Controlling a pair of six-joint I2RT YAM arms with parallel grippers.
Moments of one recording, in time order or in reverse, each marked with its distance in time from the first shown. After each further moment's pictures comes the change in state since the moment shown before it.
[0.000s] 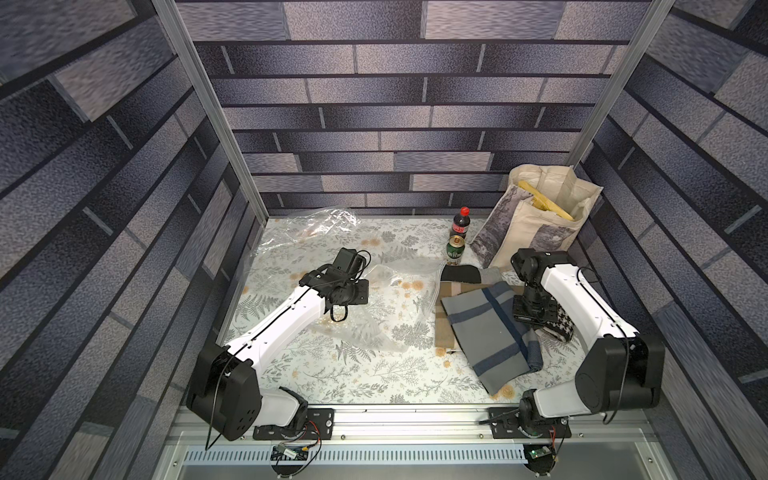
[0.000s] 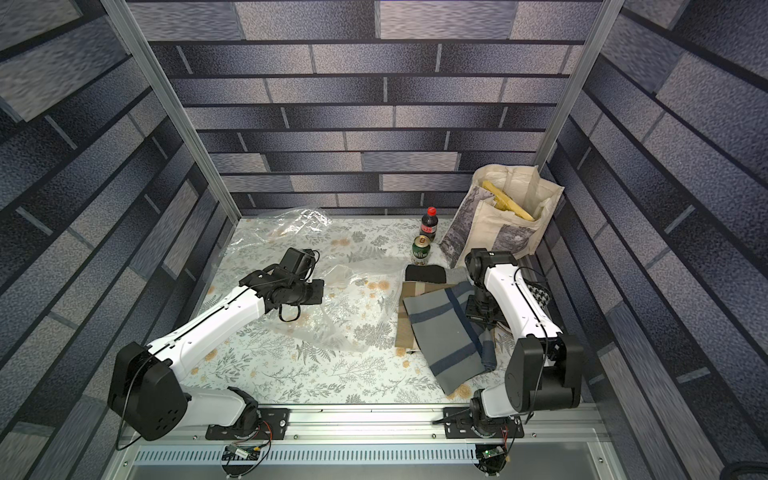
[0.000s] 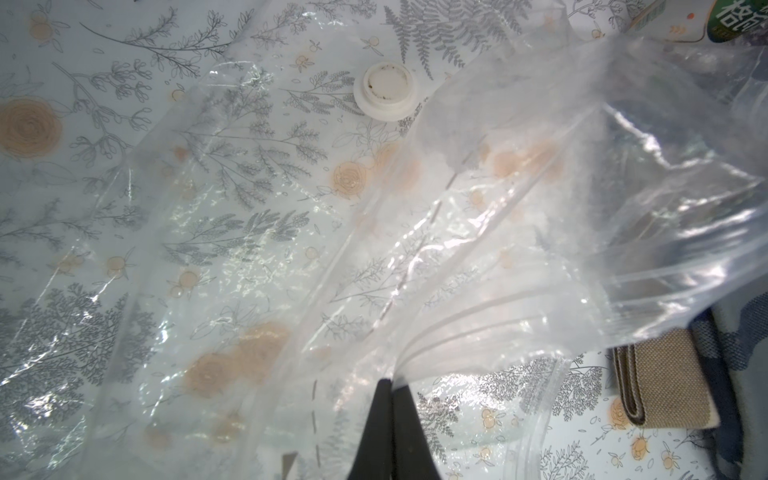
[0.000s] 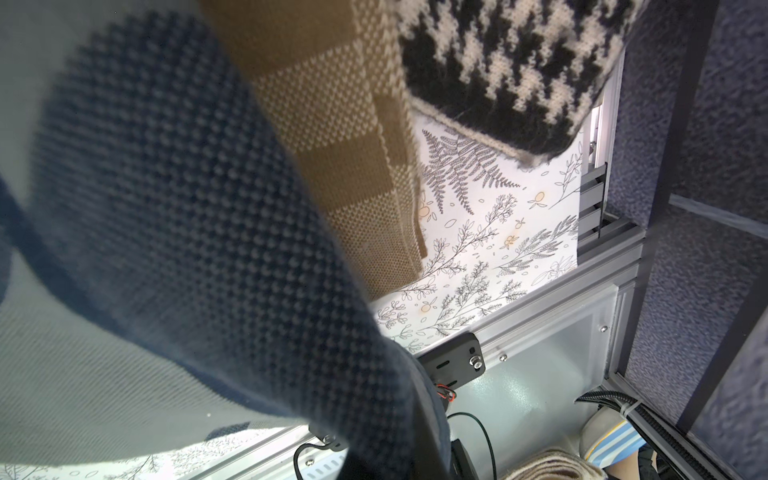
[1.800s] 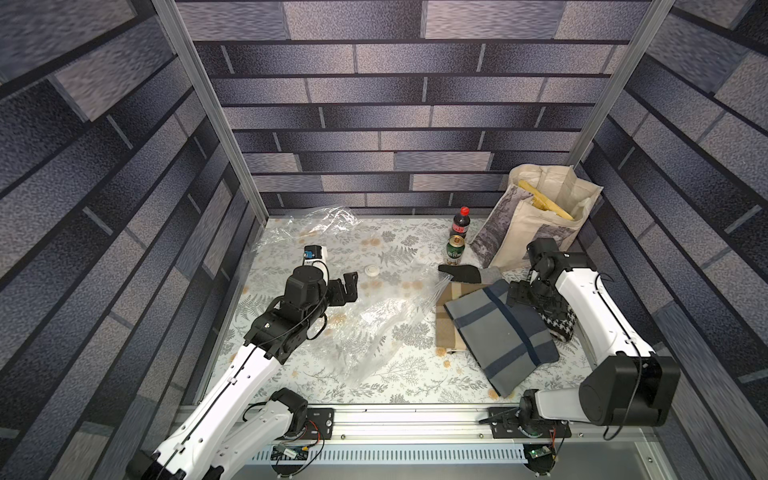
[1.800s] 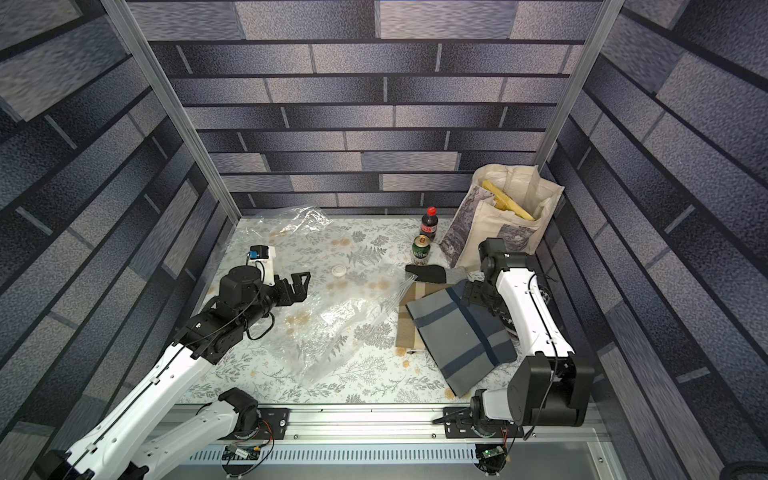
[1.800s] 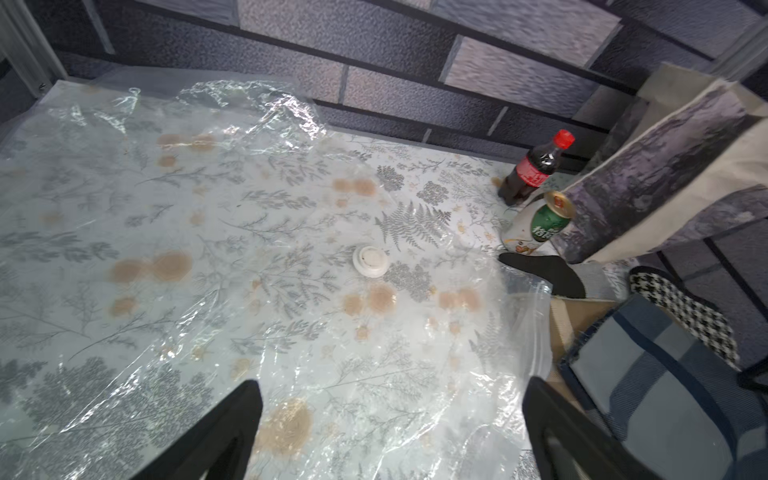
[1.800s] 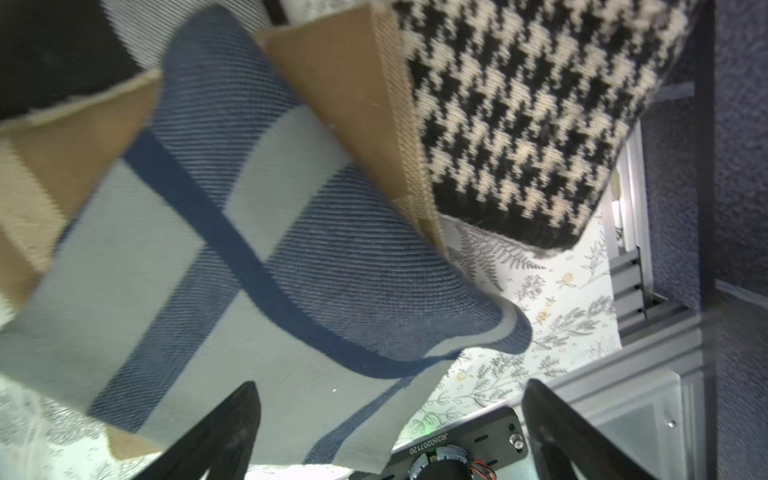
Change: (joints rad) left arm 0.049 -0.459 -0.195 0.199 -0.132 -0.023; right arm -0.020 -0.135 0.032 0.202 -0.150 -0.081
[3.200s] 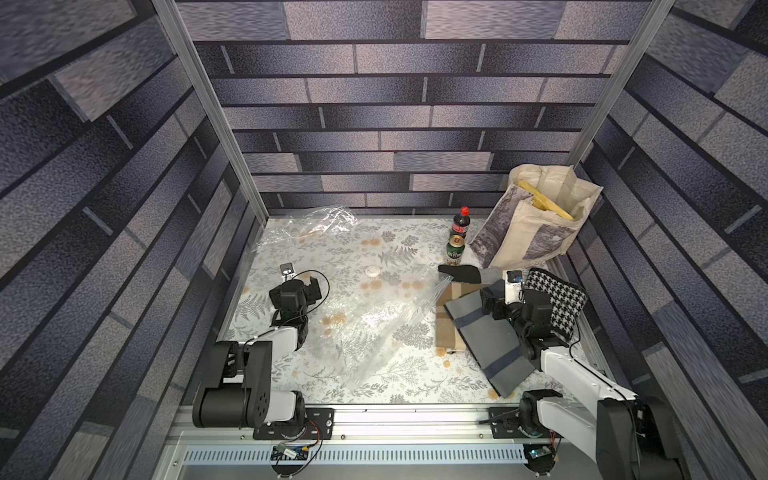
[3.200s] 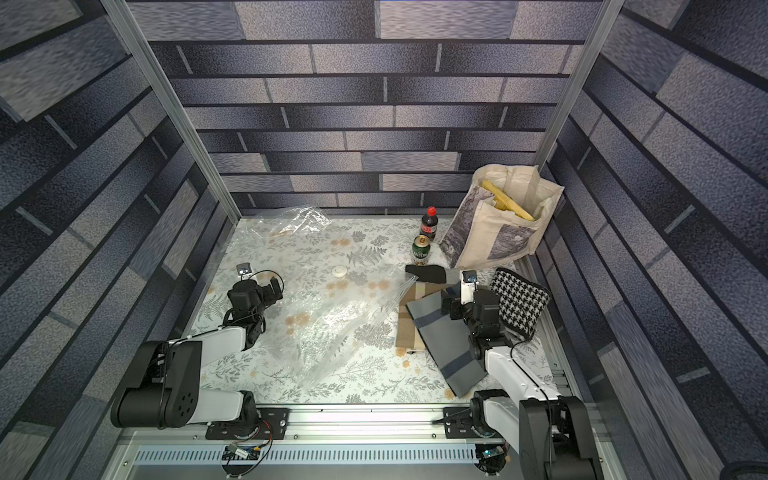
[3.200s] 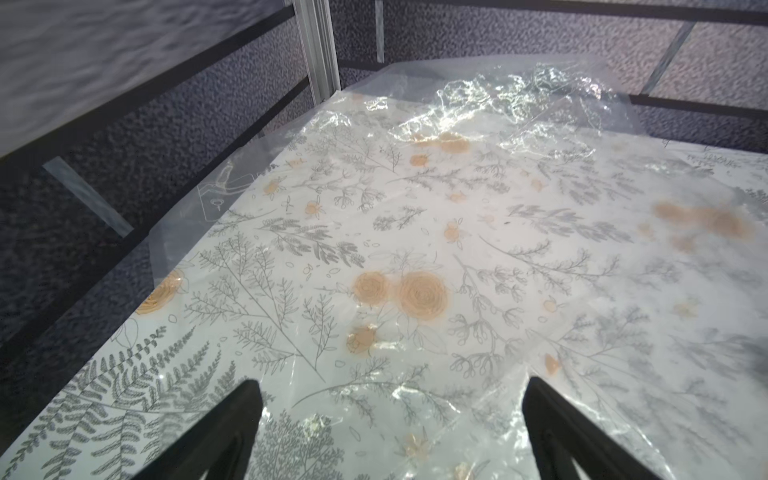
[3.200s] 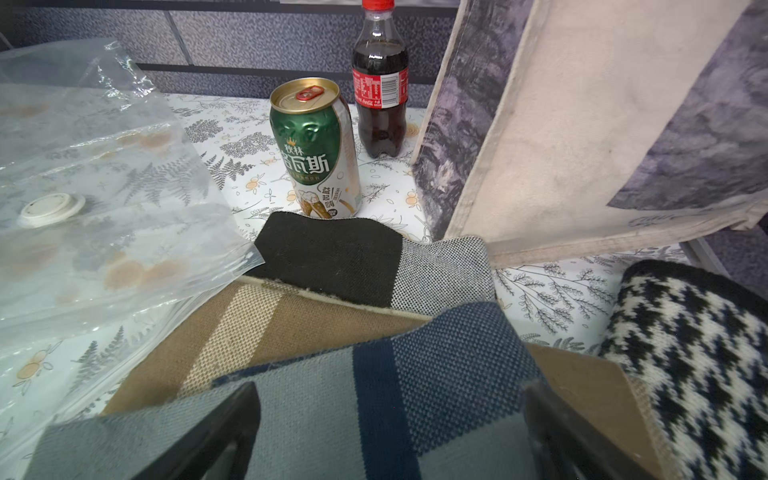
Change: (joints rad) left arm 0.439 0.490 -0.502 1.160 -0.138 0.315; right arm 0.043 -0.255 -0.975 1.696 -0.153 -0.379
